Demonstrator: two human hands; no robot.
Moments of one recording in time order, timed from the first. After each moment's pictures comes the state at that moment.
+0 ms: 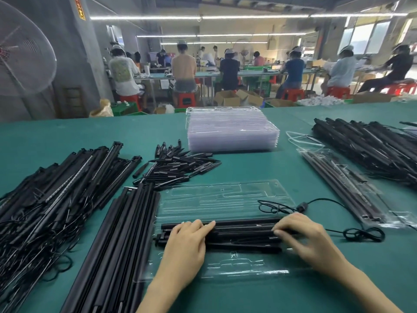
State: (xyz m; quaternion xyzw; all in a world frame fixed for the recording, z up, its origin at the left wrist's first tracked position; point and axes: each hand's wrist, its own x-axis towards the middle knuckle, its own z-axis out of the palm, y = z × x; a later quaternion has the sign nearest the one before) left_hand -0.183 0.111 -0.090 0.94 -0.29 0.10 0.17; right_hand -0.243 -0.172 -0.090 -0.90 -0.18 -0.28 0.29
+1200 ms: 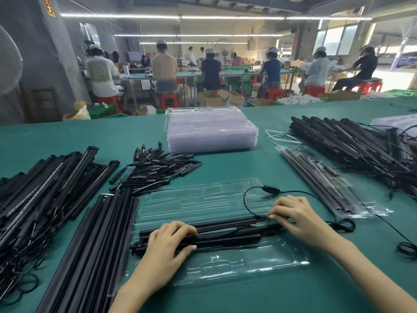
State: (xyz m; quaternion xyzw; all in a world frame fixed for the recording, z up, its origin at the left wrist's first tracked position) left_hand -0.171 0.119 -0.092 0.92 -0.32 0.04 0.23; right_hand -0.228 -0.221 -0.079 -0.96 -0.13 -0.22 0.14
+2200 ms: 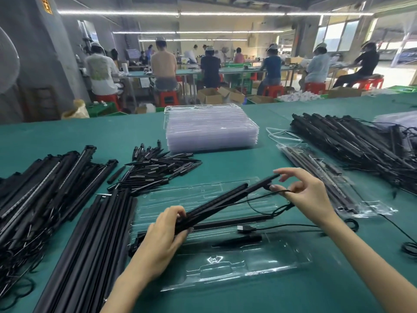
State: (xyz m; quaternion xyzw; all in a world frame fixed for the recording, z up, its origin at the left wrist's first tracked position) left_hand -0.153 0.117 -0.085 0.88 -0.33 0.09 0.32; right_hand -0.209 -0.212 -0.038 -0.83 -0.03 -0.35 0.43
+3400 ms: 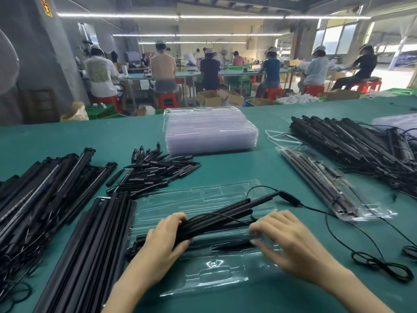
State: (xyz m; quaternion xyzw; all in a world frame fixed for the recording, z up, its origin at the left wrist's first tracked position) left_hand -0.156 0.118 -0.083 0.90 -0.31 0.03 0.29; right_hand -0.256 -0.161 -0.063 -0.92 -0.23 -0.31 0.06
